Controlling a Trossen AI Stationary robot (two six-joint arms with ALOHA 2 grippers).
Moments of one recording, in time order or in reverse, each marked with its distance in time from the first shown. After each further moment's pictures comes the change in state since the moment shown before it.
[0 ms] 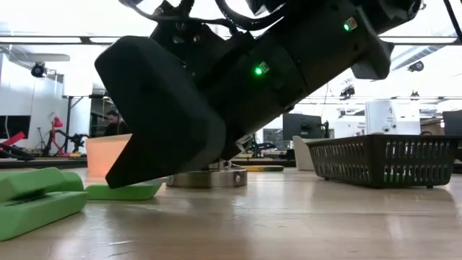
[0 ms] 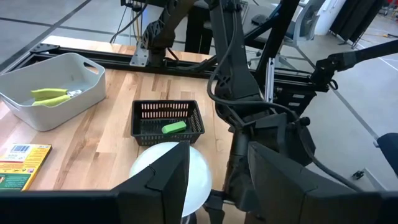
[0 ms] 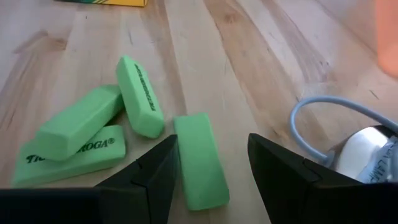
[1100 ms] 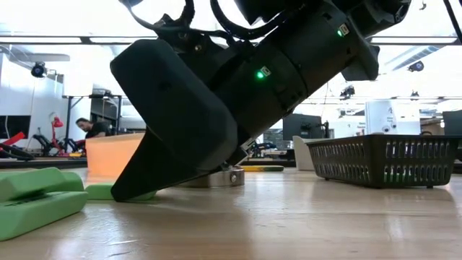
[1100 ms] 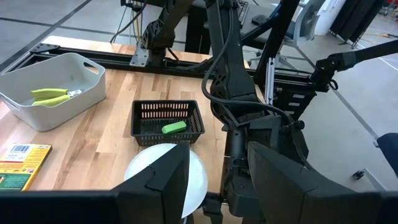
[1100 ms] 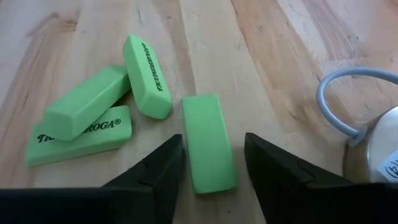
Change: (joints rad) left arm 0.000 0.000 0.000 0.000 0.000 0.000; right arm -0.008 -0.003 -0.008 -0.056 -0.137 0.048
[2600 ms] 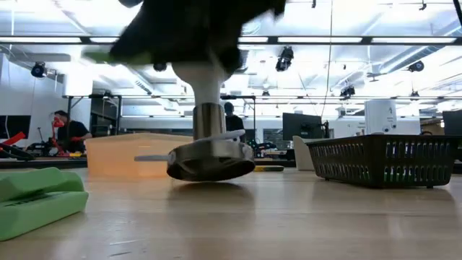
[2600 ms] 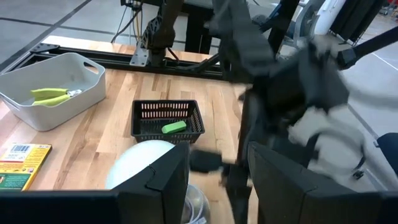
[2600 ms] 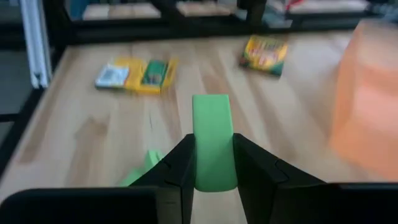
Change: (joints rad) left arm 0.000 0.000 0.000 0.000 0.000 0.000; right arm 0.002 -0.192 0.042 -0.023 0.136 -0.134
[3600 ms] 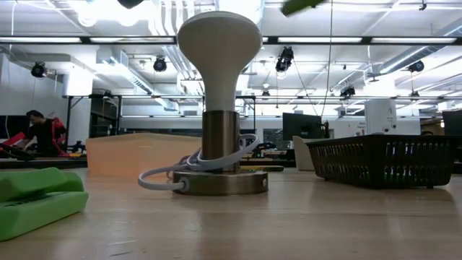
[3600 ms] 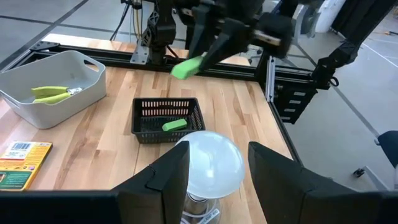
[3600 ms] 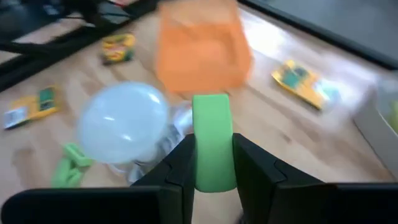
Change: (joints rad) left arm 0.000 0.000 0.000 -0.009 0.000 0.000; right arm 0.161 -0.495 -0.010 -1.137 0.348 0.936
